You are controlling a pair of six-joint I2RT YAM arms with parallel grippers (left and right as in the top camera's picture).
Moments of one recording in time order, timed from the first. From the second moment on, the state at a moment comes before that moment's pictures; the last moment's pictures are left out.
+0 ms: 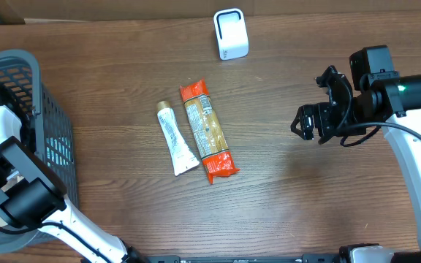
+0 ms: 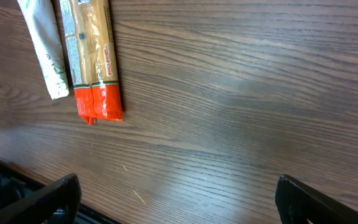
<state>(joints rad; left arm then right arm) 0.68 2.15 1.59 -0.83 -0.56 0.22 0.11 1.49 1.47 -1.32 -0.36 -0.02</state>
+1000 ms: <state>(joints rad) 0.68 1.65 1.57 -0.87 -0.17 0.11 0.11 1.49 1.47 -1.30 -0.36 -0.01</state>
